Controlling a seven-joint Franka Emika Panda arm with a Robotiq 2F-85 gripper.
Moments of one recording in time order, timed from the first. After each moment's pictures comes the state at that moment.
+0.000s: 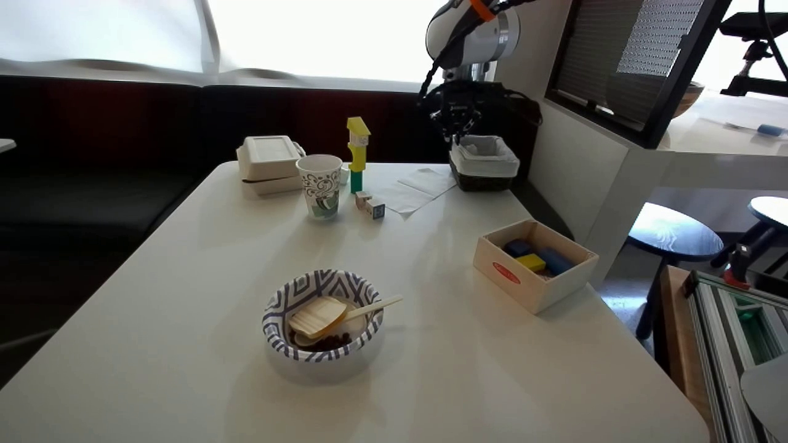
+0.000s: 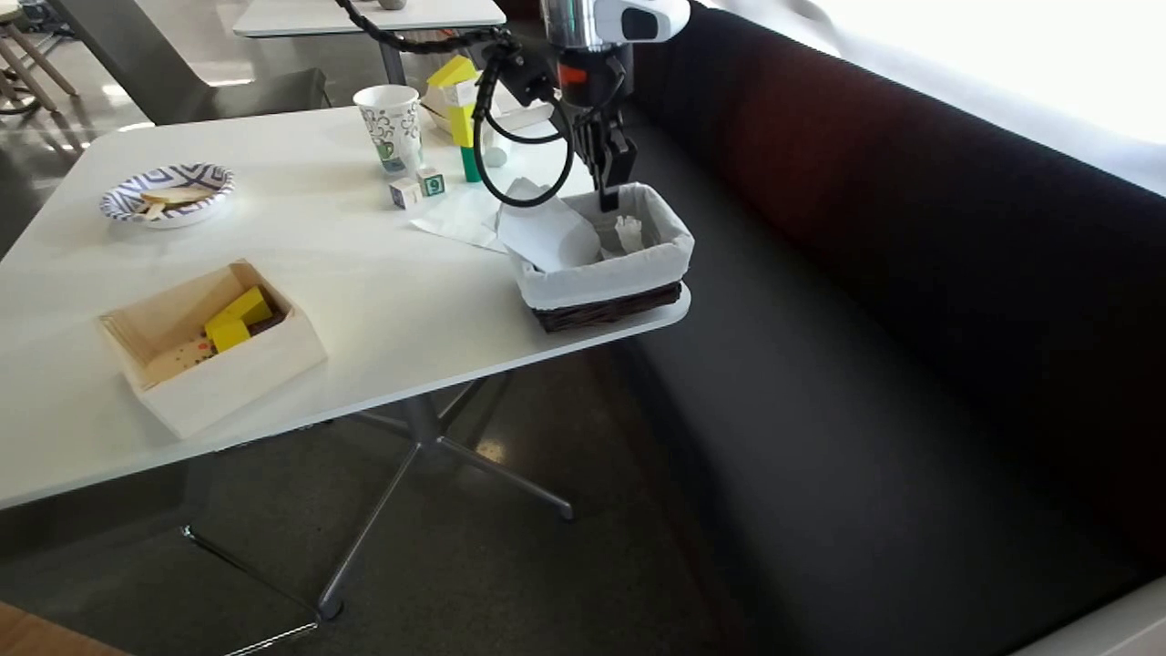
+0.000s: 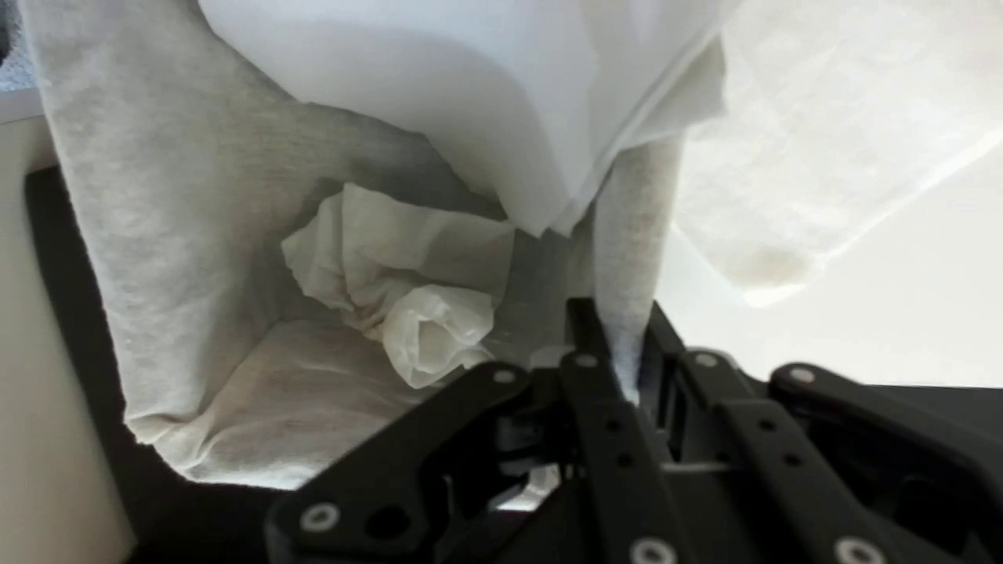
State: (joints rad) arm -0.30 0.76 -0.30 -1.53 0.10 2.34 0.33
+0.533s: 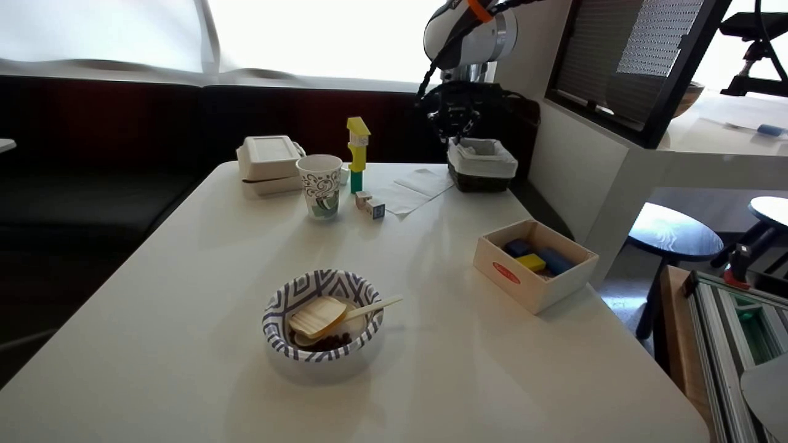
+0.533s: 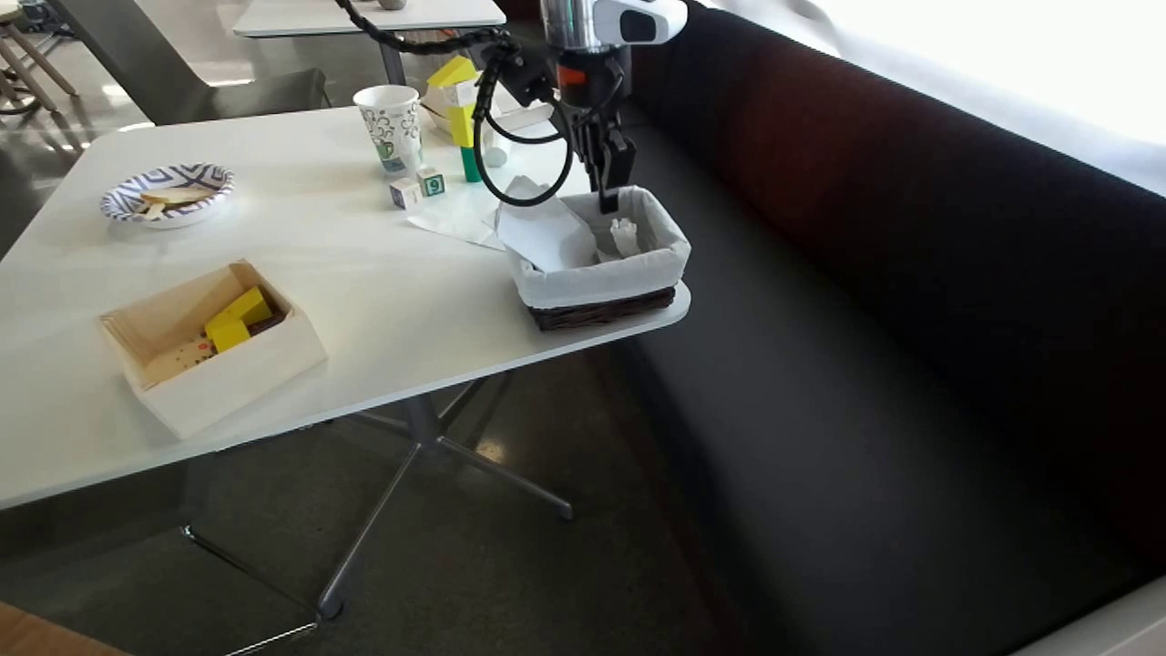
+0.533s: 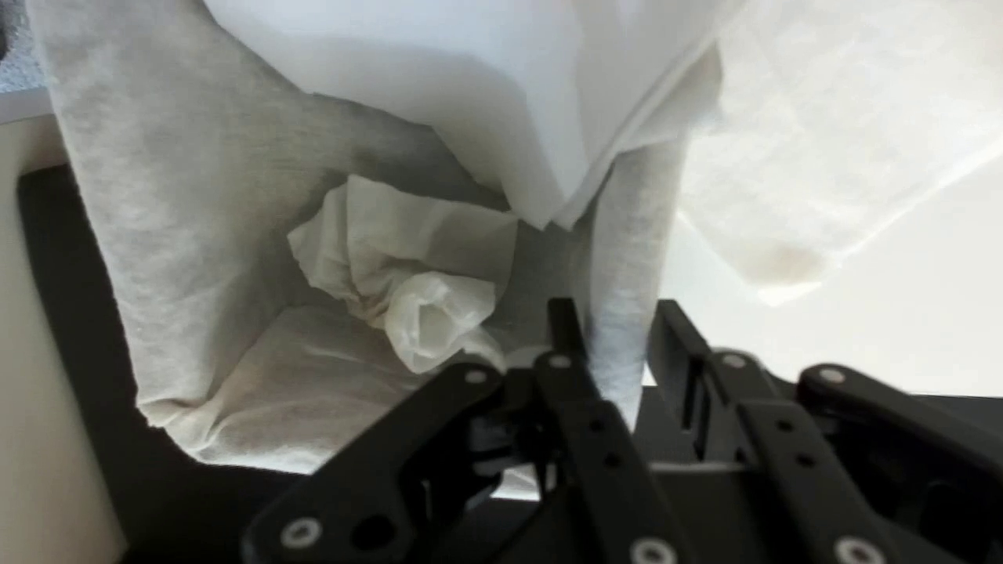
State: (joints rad) arm -0.30 0.77 -0.29 -1.52 0.10 2.33 0.33
